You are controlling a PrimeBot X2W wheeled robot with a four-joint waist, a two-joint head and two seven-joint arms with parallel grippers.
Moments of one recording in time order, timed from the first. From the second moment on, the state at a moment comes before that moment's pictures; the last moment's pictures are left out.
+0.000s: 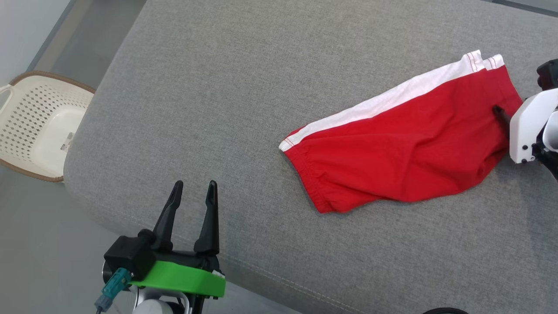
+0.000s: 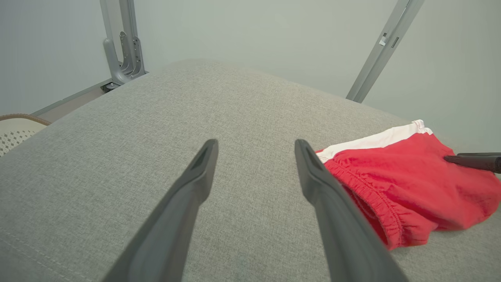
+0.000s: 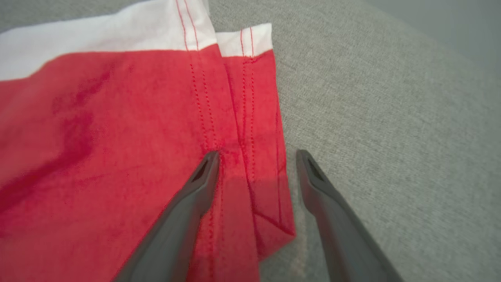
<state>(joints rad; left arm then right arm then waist) -0.07 0.12 -0.33 0.05 -0.48 0.01 -0.26 -0.86 -0.60 0.61 0.85 0.65 0.13 0.27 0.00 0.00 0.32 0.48</state>
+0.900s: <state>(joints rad) -0.09 0.11 -0.25 0.09 -0.42 -0.05 -0.26 -0.84 -0.53 0.51 0.71 1.10 0.13 0.48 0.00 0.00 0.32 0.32</state>
